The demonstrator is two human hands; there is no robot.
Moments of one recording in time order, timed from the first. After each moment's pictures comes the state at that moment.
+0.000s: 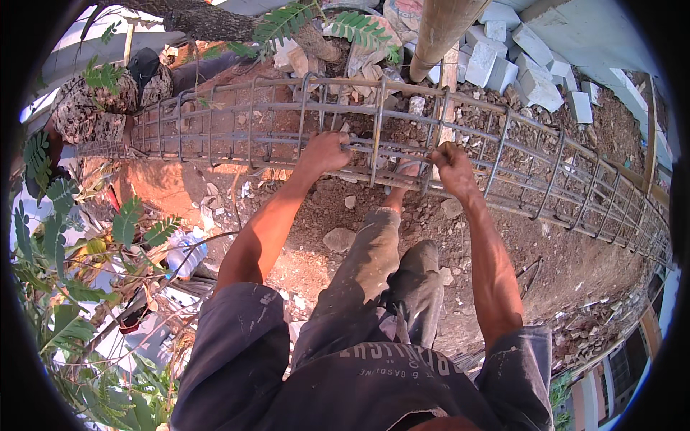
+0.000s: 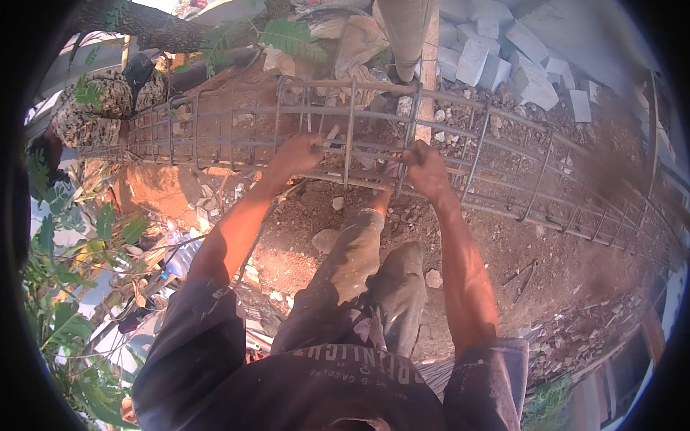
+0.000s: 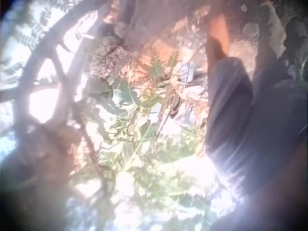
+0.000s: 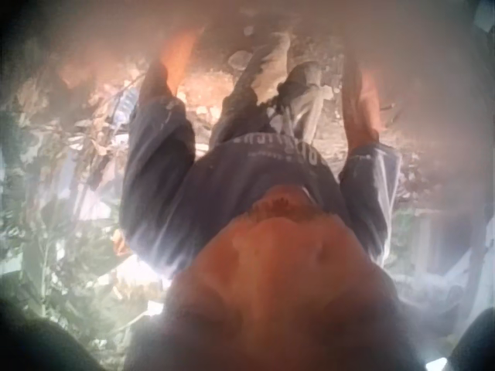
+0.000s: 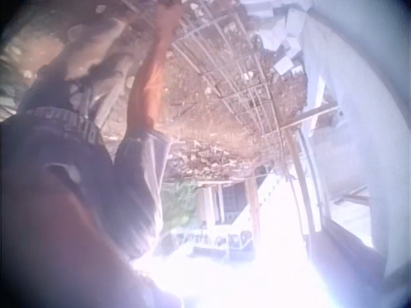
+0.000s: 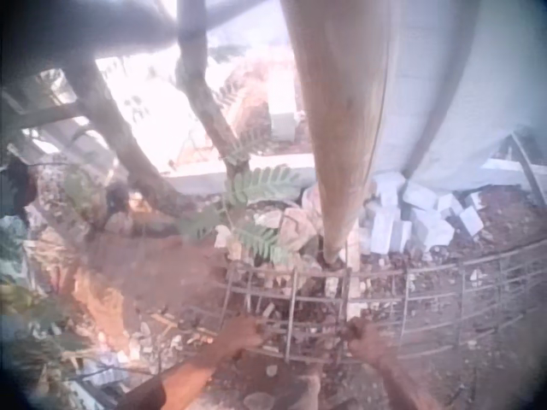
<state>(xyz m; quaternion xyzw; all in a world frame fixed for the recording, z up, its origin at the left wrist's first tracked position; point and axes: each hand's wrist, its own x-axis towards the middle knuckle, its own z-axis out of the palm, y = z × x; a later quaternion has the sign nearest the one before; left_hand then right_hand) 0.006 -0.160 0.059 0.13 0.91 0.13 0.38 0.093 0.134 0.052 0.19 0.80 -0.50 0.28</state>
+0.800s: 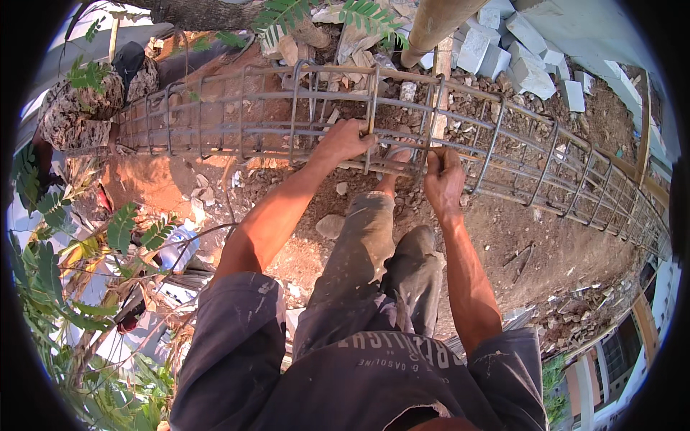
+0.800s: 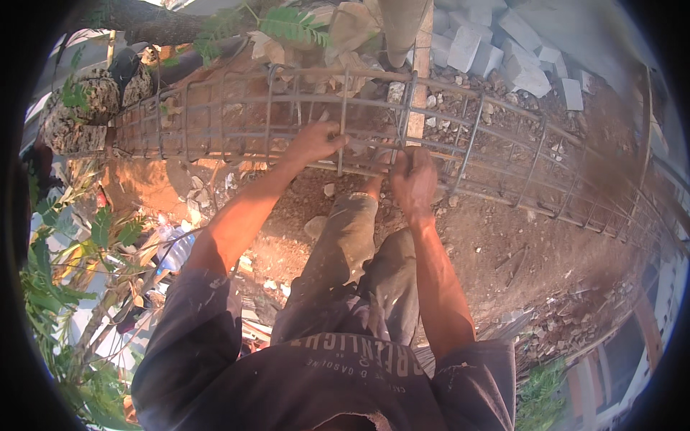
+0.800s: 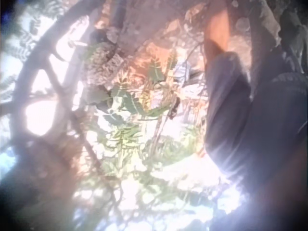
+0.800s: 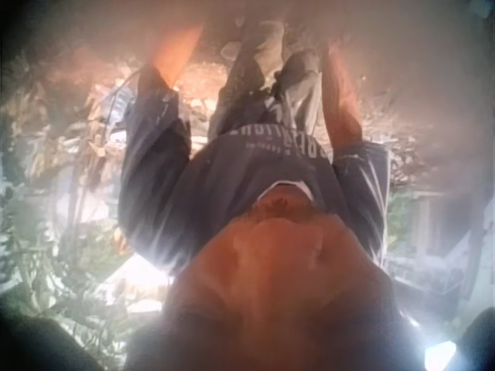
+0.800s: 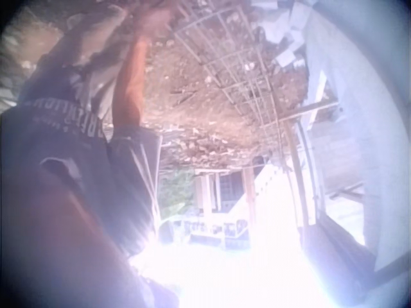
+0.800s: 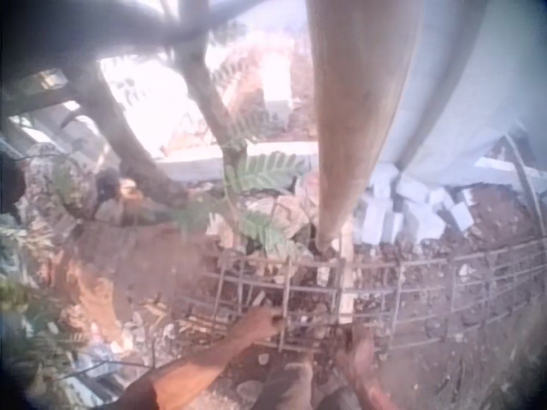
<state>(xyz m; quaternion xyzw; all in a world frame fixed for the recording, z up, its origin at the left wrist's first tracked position) 0.007 -0.115 0.056 0.08 0.86 0.23 0.46 0.130 0.096 0.081 0.24 0.87 -0.44 0.04</state>
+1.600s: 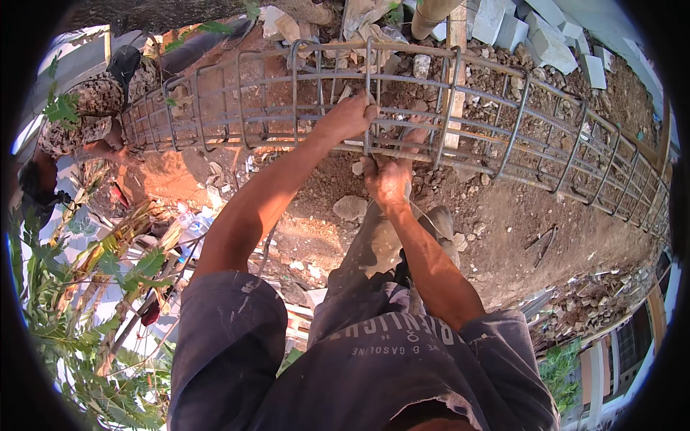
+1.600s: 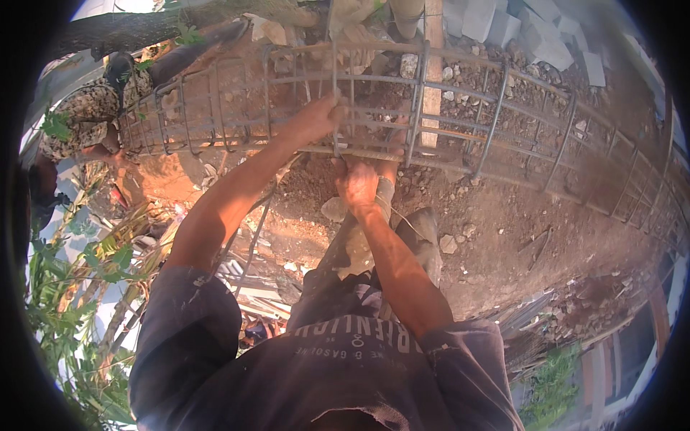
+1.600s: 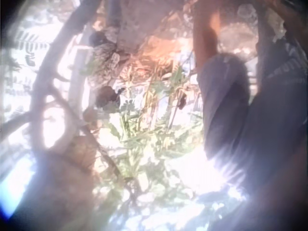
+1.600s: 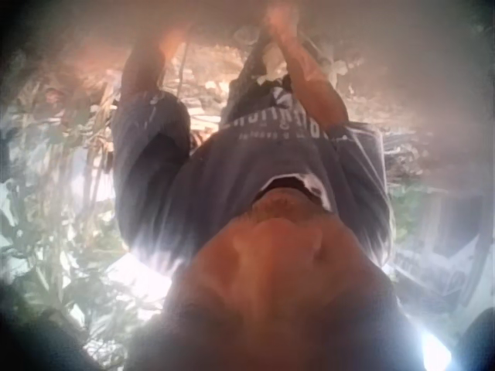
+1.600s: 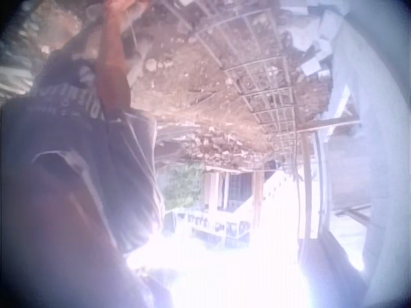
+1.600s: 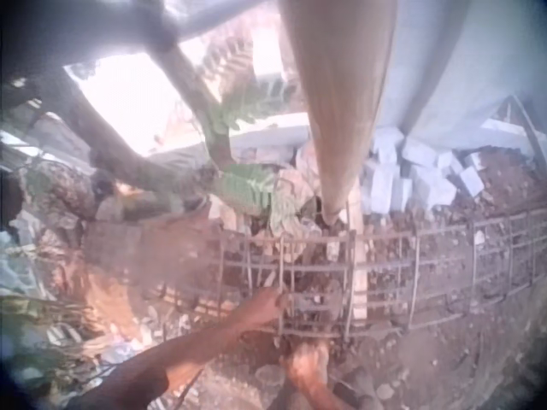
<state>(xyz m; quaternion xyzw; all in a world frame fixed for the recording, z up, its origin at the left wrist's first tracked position) -0.001 -0.132 0.029 0.13 0.85 0.24 0.44 0.155 -0.035 0.054 0.22 0.85 -0.47 0.11</state>
